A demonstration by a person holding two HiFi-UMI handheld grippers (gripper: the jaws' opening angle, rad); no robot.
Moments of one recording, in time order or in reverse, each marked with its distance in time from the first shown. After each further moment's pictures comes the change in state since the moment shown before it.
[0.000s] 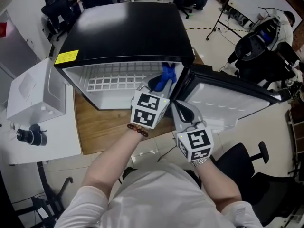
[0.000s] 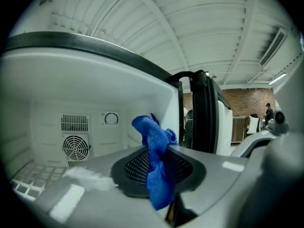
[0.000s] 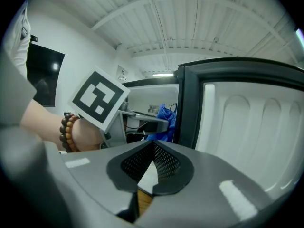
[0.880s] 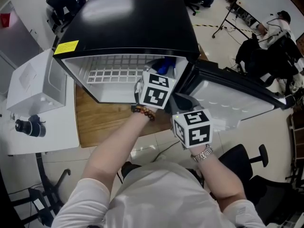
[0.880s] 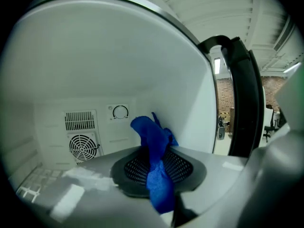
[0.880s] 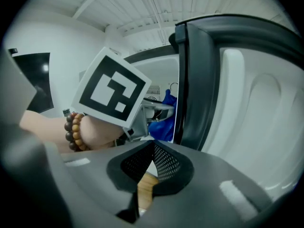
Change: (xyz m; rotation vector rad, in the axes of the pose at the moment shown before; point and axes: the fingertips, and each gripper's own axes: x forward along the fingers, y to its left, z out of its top) left arm 0.040 0.036 -0.008 0.007 0.103 0.145; right arm 0.029 -0.006 -0.022 0.091 0.303 0.034
